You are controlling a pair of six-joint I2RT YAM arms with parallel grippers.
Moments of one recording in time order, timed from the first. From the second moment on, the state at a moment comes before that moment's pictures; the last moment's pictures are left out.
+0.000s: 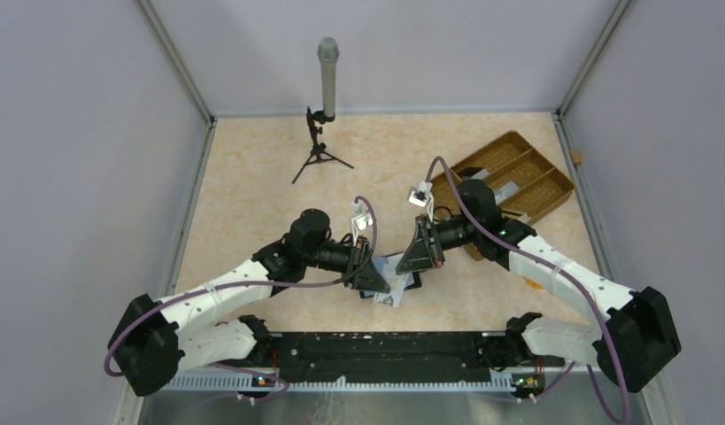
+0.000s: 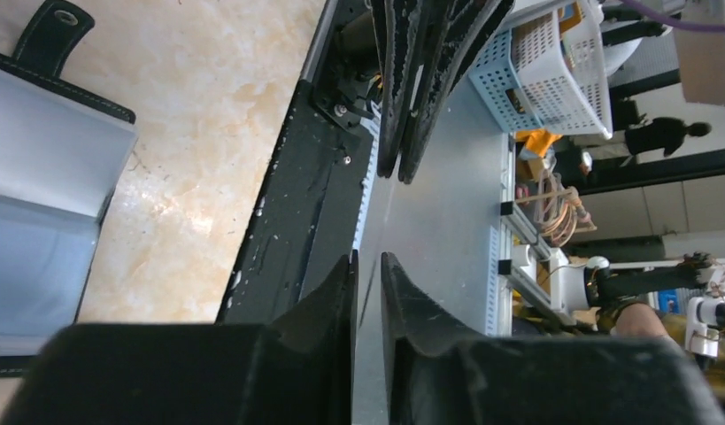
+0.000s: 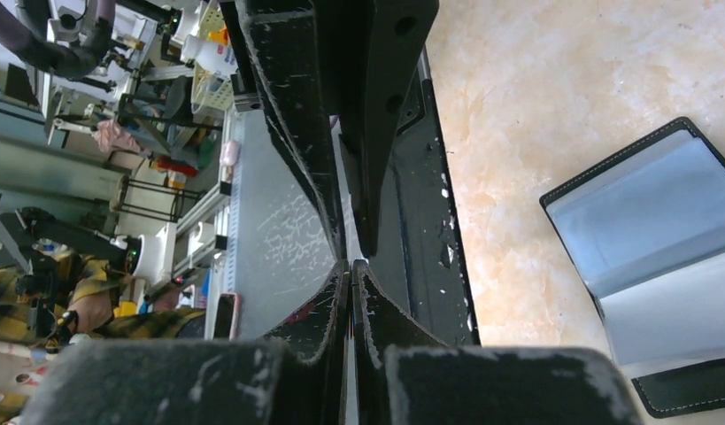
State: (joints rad) left arm -0.77 1.06 0.60 0.07 0.84 -0.64; right arm 0.61 1.13 0.76 -0.15 -1.08 0.36
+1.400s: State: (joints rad) left arm -0.80 0.99 0.36 0.11 0.18 -1.01; right arm 0.63 1.29 0.49 0.16 -0.57 0.72
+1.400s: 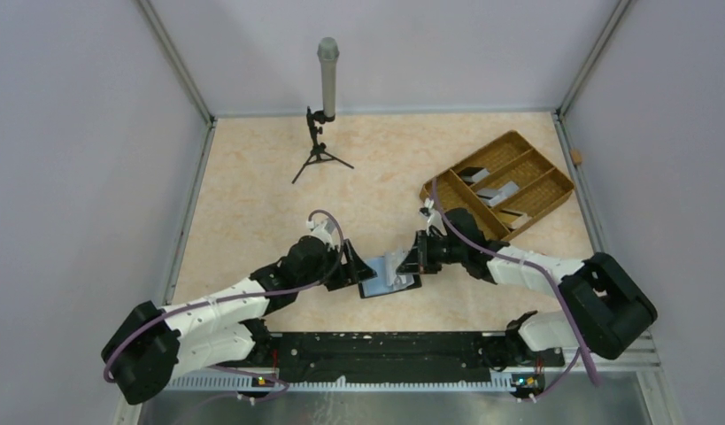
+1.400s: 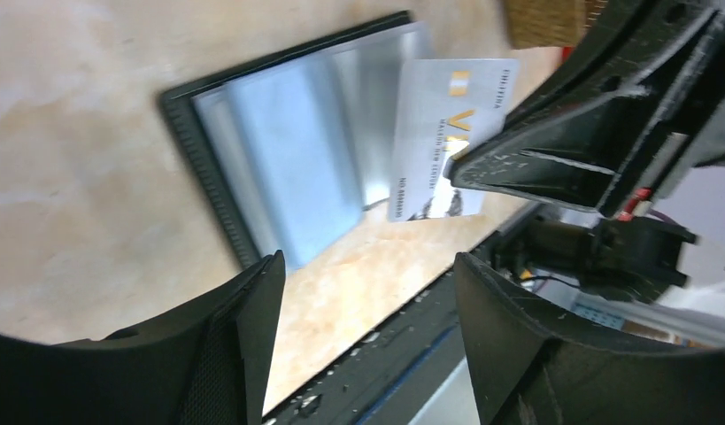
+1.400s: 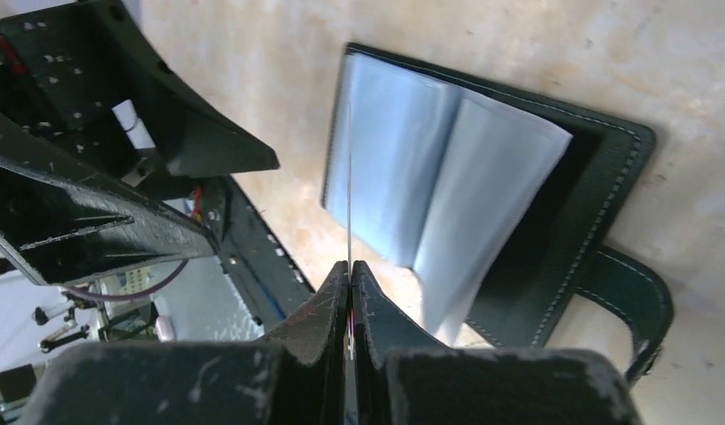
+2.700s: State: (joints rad) left arm -0.78 1.23 0.38 0.06 0.12 -1.02; right arm 0.60 1.54 0.46 0.28 -0.58 0.83
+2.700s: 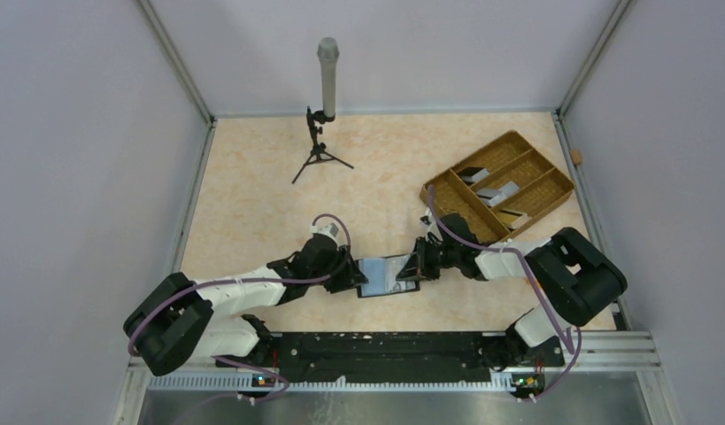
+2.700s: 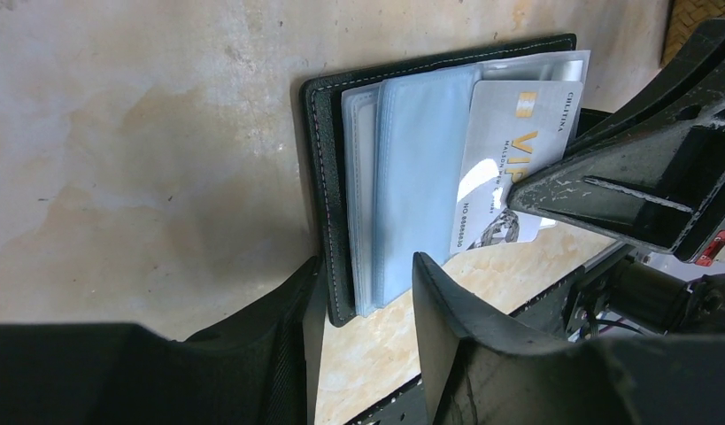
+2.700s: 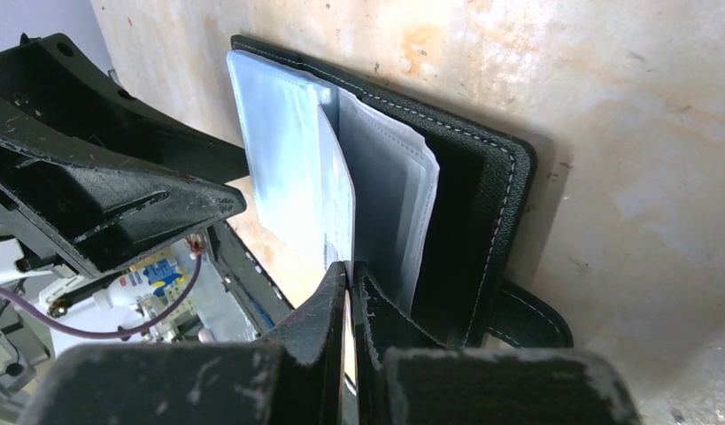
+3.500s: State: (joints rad) left arm -0.77 1.26 0.40 0.06 0.14 -1.01; right arm 0.66 1.66 0.52 0.37 -0.60 0.88
